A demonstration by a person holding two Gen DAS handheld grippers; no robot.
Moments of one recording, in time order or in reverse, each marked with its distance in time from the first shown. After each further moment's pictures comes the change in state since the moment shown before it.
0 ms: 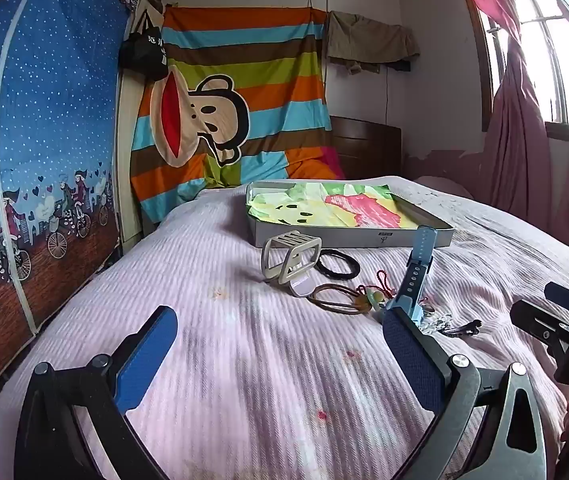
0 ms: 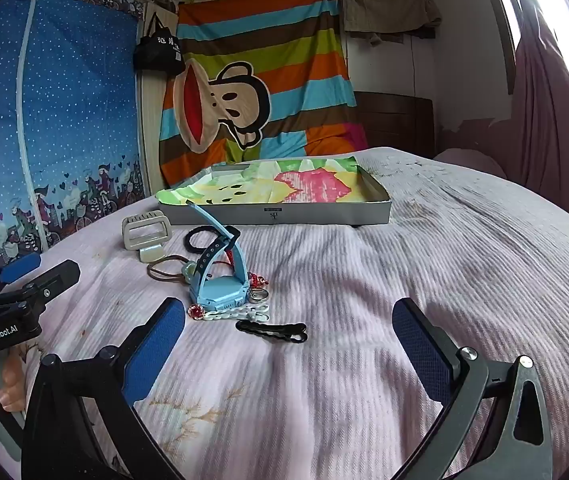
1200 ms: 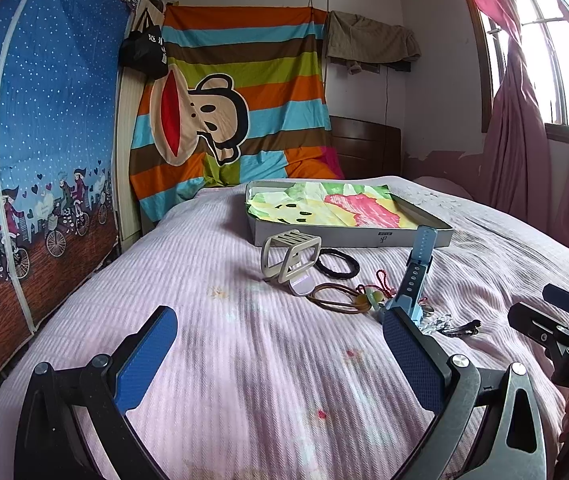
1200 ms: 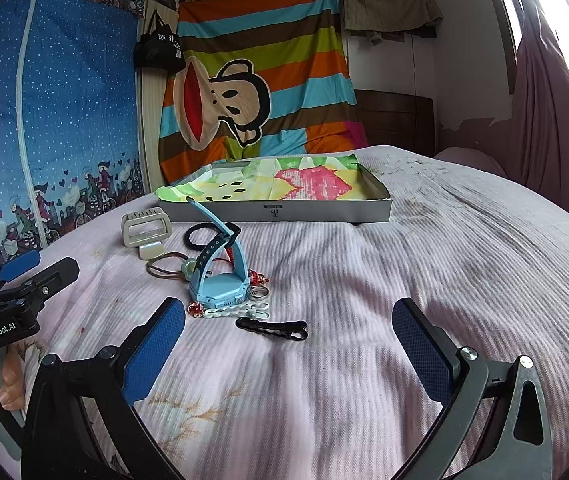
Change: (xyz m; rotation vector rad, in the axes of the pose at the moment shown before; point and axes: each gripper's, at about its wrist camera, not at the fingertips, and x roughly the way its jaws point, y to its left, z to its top) left arm 0.000 0.000 0.000 -0.003 0.005 -0.001; right arm 0.002 0.002 0.000 -0.001 0.007 0.000
